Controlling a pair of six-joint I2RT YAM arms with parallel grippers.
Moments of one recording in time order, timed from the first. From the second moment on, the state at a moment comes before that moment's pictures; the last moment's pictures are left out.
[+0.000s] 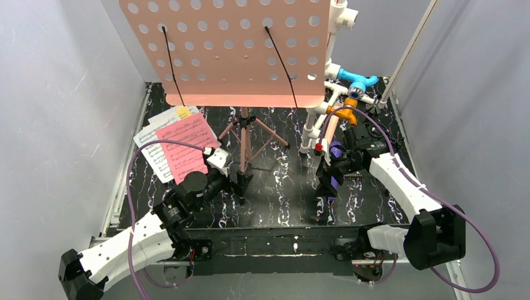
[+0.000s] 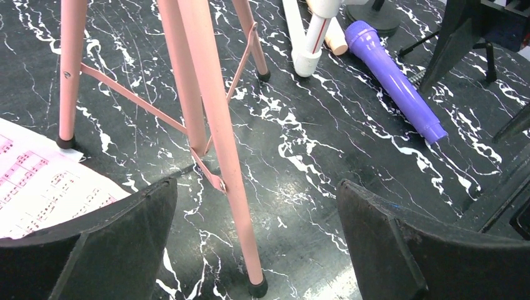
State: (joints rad) left arm -0.87 0.62 0.43 0.00 -0.21 -0.14; right arm 0.30 1.21 0.89 -0.92 -0.87 -0.85
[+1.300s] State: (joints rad) left arm -0.87 1.02 0.57 0.26 -0.46 -0.01; right arm 0.30 1.20 0.89 -0.91 -0.87 -0.84
